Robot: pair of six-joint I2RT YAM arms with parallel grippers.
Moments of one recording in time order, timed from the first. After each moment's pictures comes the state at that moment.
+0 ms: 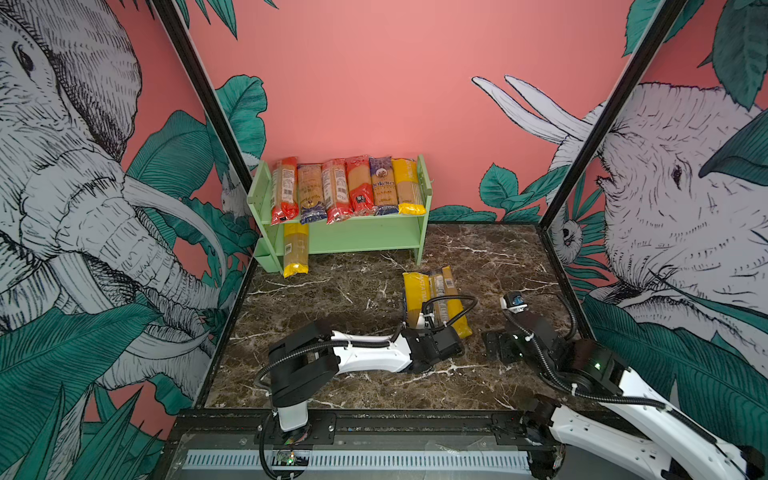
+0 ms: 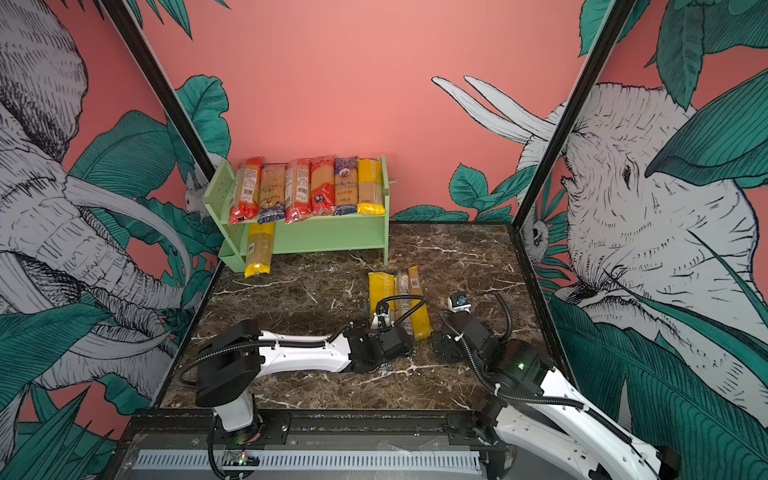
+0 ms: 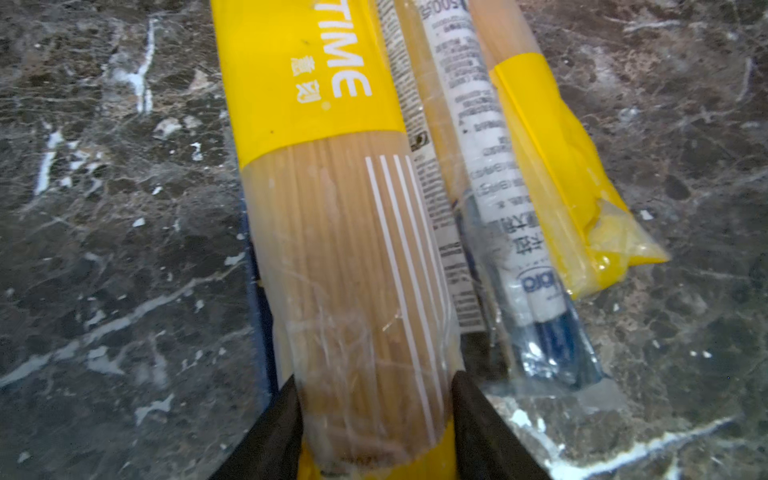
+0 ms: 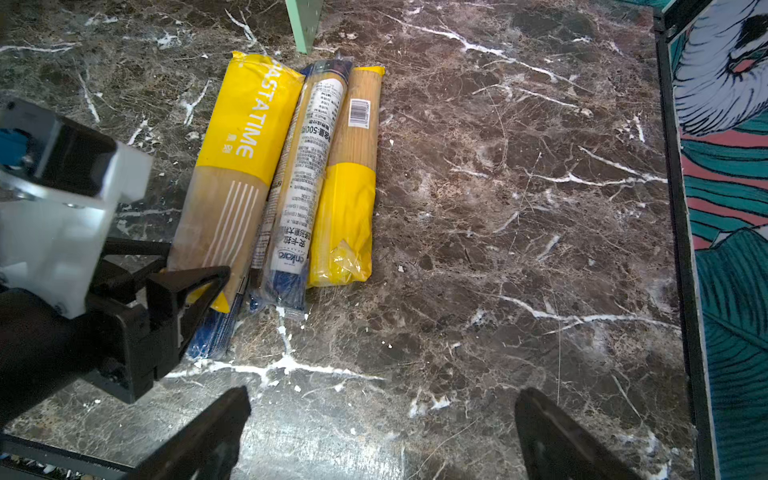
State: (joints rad) left arm -1.26 1.75 1.08 -0.45 -0.57 -0.94; right arm 0.86 0.73 0.90 -1.11 0.44 0.50
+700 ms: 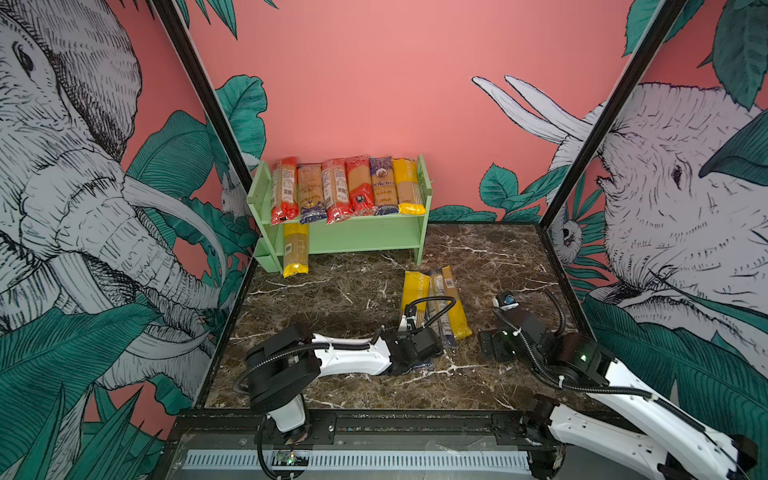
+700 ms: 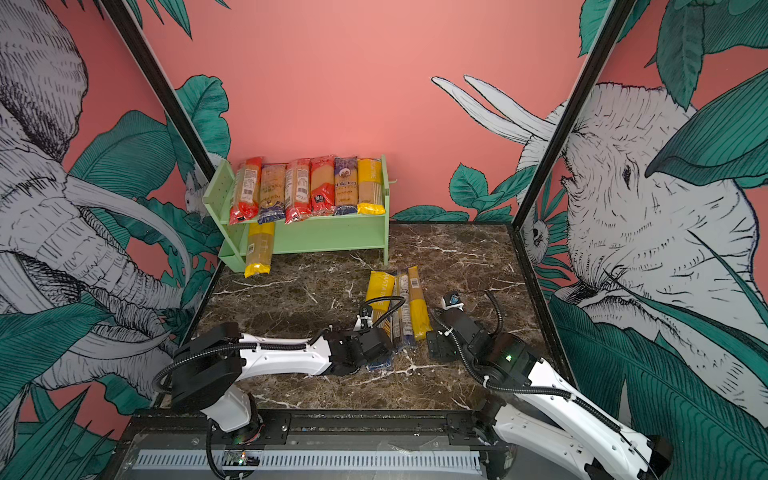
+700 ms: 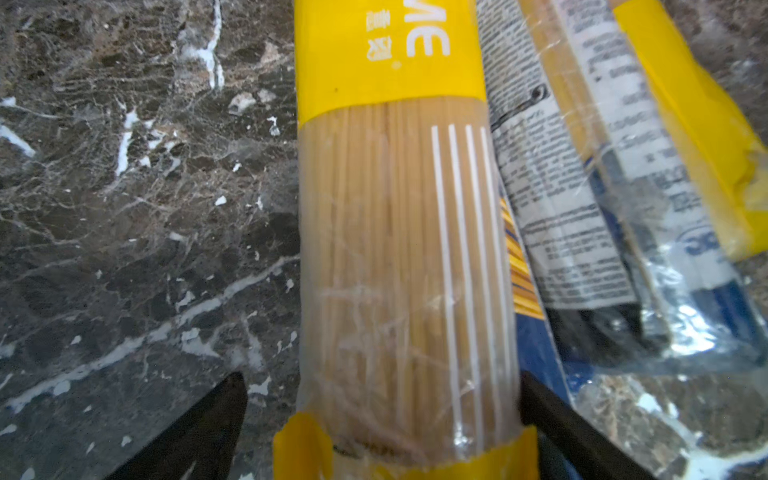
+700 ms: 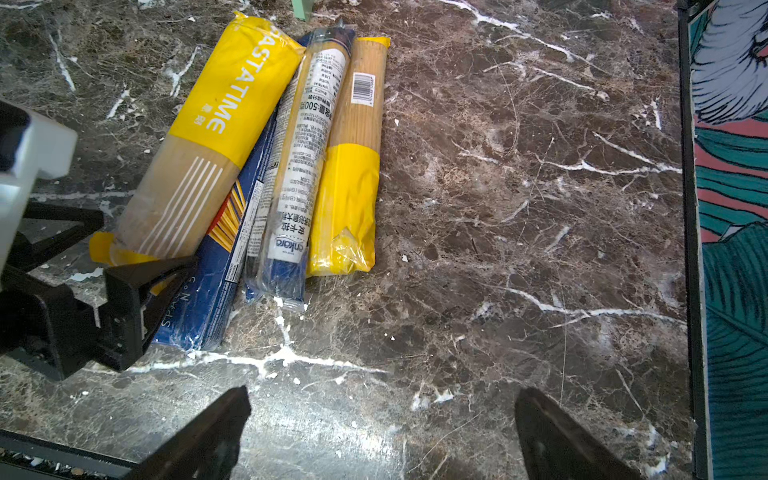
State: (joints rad) left arm -1.22 1.65 0.88 -0.34 -0.54 -0.86; right arm 0.86 0.79 0.91 -1.11 0.42 0.50
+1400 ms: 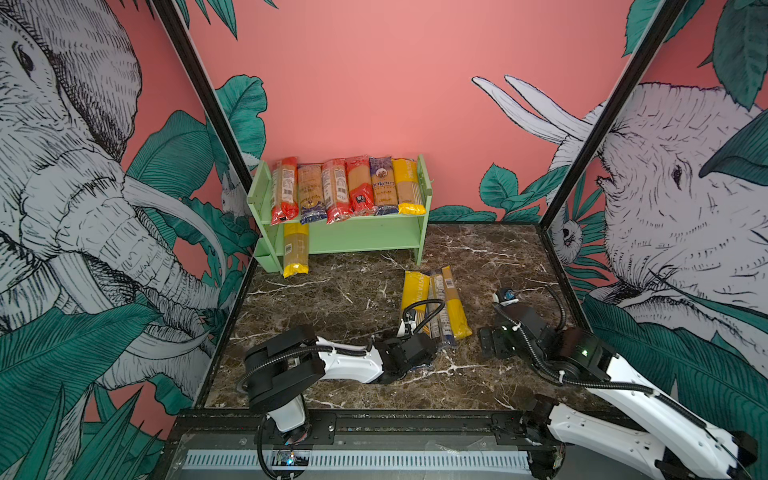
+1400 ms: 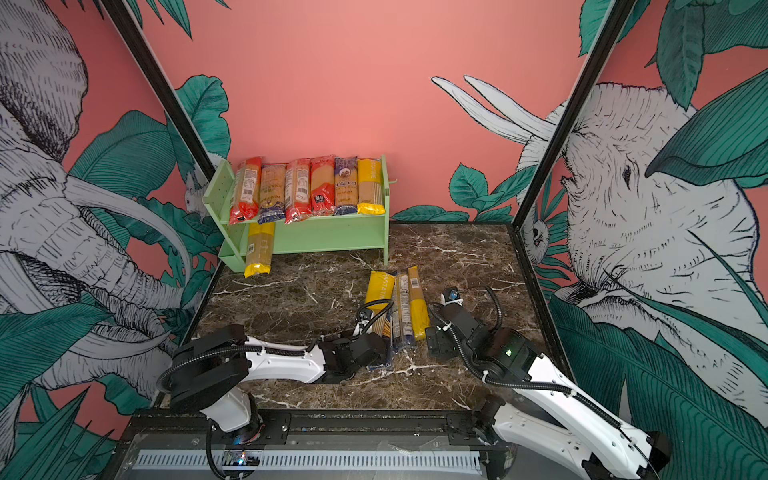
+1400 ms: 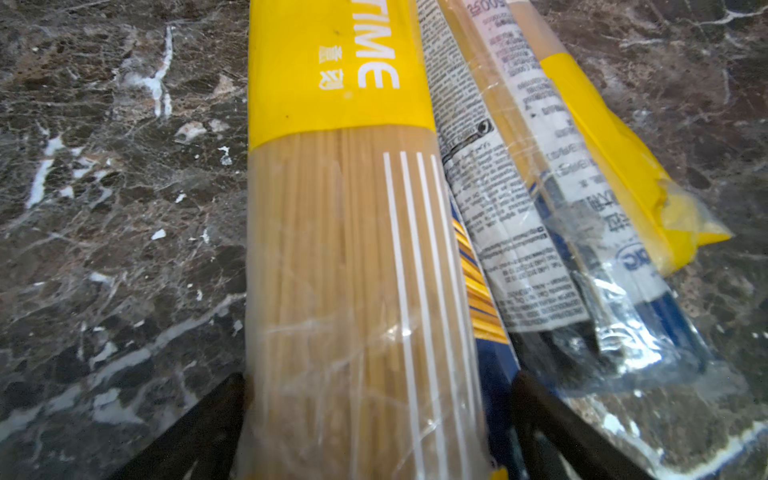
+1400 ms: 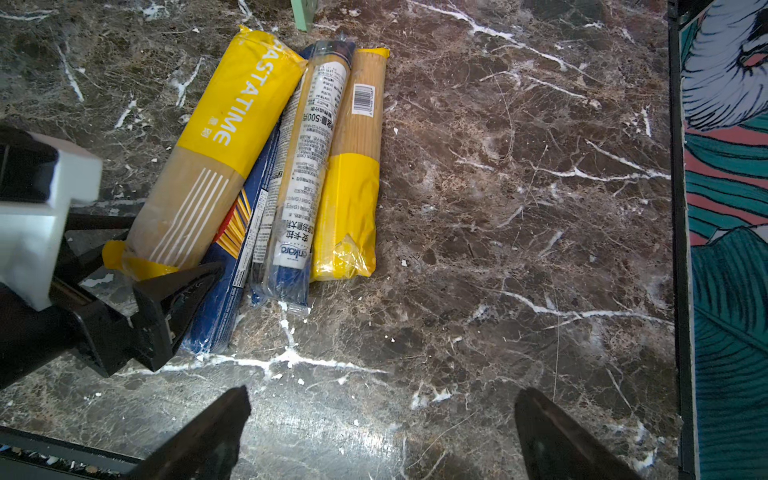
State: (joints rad) left arm -1.22 1.65 0.73 0.04 -0.55 -0.78; right arm 0.86 0.82 0.97 -1.14 0.42 0.51
